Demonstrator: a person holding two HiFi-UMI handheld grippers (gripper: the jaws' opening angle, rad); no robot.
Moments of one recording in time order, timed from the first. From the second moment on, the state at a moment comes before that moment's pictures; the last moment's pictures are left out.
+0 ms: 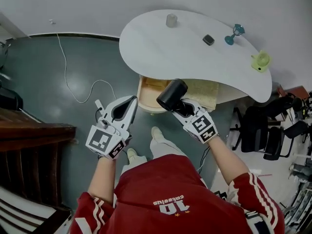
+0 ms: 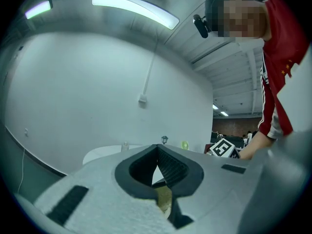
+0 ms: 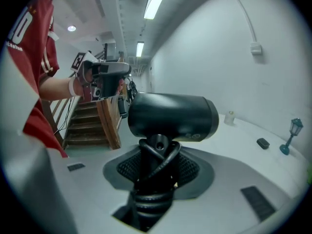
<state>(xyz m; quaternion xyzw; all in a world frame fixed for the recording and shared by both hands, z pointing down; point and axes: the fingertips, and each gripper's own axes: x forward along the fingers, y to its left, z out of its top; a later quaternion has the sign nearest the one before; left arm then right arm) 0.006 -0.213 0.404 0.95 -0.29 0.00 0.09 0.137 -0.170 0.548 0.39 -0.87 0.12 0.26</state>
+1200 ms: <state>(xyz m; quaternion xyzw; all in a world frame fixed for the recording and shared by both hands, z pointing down) -0.026 -0.254 0.470 0.91 -0.39 0.05 0.13 0.089 -0.226 0.723 0.16 -0.88 0.13 0.43</state>
